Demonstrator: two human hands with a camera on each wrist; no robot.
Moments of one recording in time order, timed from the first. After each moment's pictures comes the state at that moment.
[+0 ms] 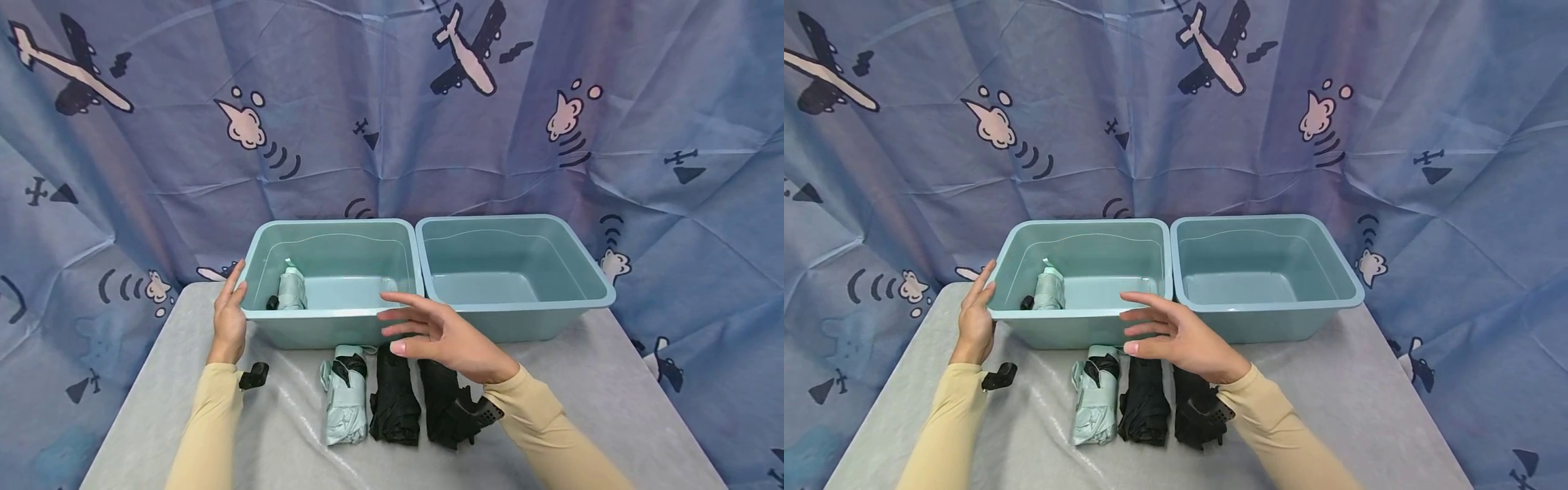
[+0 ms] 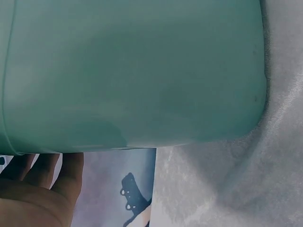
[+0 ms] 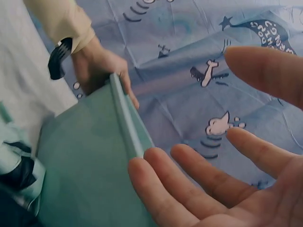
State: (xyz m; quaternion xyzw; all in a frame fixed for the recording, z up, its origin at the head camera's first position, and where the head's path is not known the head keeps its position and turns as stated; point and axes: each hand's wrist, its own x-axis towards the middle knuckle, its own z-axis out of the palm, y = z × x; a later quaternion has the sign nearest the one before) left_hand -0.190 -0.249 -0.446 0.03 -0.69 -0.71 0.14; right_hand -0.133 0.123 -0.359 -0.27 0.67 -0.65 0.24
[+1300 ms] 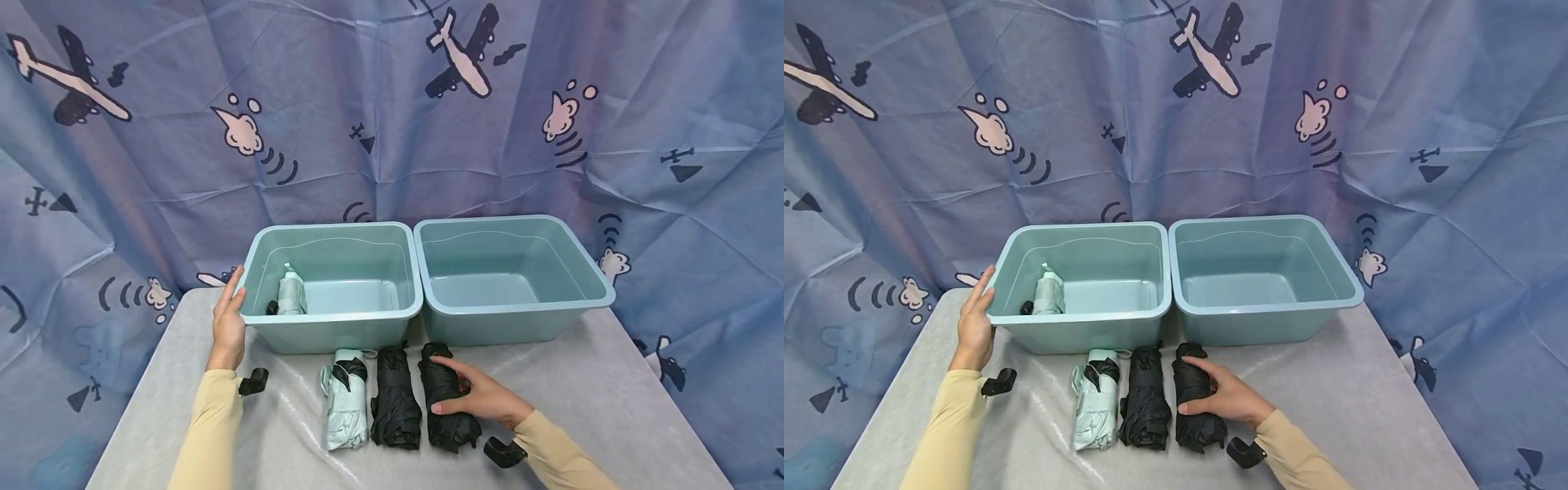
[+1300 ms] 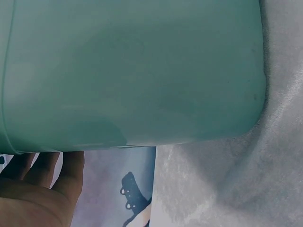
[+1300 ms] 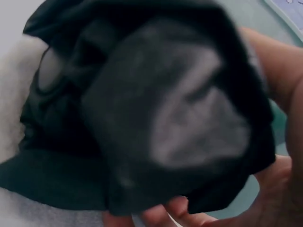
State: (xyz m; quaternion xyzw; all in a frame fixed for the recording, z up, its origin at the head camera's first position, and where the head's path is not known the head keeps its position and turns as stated) left_hand -0.186 -0.248 -0.446 0.04 -0.68 -0.72 0.12; right_hand -0.113 0.189 -0.484 -0.10 0.80 -0.52 0.26
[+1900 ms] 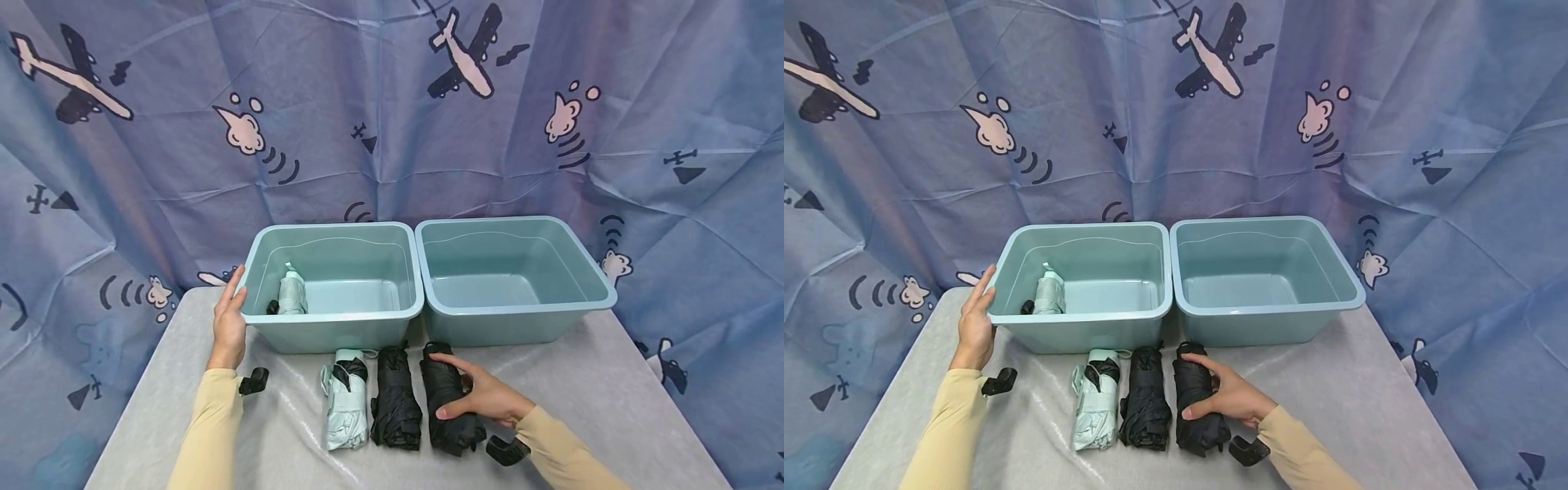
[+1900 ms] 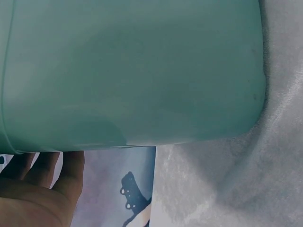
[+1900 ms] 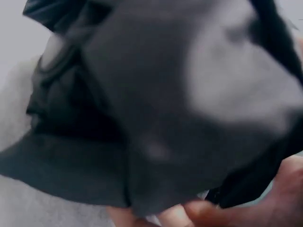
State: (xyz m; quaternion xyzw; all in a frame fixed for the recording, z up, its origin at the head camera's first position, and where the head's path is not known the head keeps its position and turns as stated) left_hand -0.188 -0.248 -0.447 0.04 -0.67 -0.73 0.13; right_hand -0.118 0.195 -0.489 -0.10 0.73 -0.61 0.30
